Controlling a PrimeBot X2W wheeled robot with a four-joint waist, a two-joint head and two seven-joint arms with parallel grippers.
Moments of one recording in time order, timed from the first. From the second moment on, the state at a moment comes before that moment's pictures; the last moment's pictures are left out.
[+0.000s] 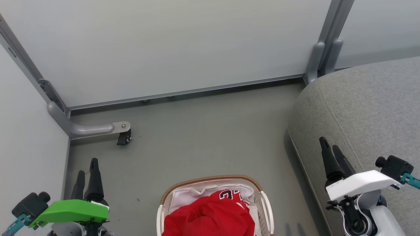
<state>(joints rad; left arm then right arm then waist) -0.07 0.07 0.06 0.30 -0.91 -0.13 -0.06 -0.14 -0.07 0.02 0.27 0.89 0.13 -0.06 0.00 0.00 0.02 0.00</state>
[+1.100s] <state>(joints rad) -0.07 0.07 -0.01 0.32 -0.46 -0.10 -0.15 -0.14 -0.05 0.02 0.28 0.38 0.13 -0.15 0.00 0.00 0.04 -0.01</state>
